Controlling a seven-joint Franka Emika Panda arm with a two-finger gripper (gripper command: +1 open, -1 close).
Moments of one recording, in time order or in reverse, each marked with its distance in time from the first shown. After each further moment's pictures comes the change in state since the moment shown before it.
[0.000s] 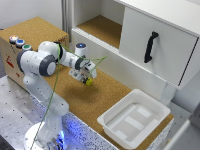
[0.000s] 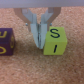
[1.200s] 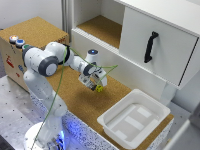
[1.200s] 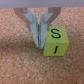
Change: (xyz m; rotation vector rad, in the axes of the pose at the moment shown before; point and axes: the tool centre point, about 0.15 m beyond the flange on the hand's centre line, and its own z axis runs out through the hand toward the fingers) arm 0.012 0.109 0.010 -0.074 -0.009 0.127
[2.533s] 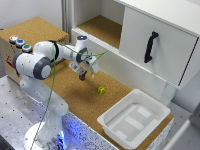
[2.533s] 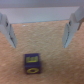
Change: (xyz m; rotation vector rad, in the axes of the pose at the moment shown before) arm -0.030 -0.161 -0.101 0.091 0.049 -0.091
